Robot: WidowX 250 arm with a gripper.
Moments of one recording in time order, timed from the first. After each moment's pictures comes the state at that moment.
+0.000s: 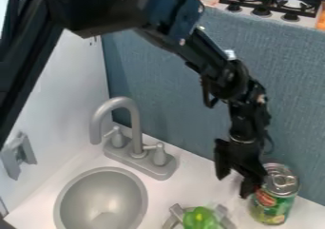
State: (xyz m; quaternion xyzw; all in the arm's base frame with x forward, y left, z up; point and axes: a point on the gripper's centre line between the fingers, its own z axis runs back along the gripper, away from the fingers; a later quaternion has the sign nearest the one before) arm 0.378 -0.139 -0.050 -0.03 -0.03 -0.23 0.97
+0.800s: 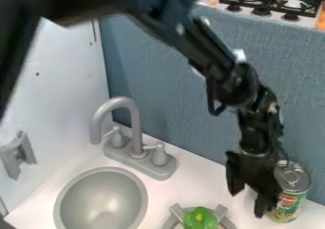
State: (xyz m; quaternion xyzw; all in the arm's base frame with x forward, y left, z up) arm 0.353 -0.158 -0.038 -0.05 -0.03 -0.25 0.97
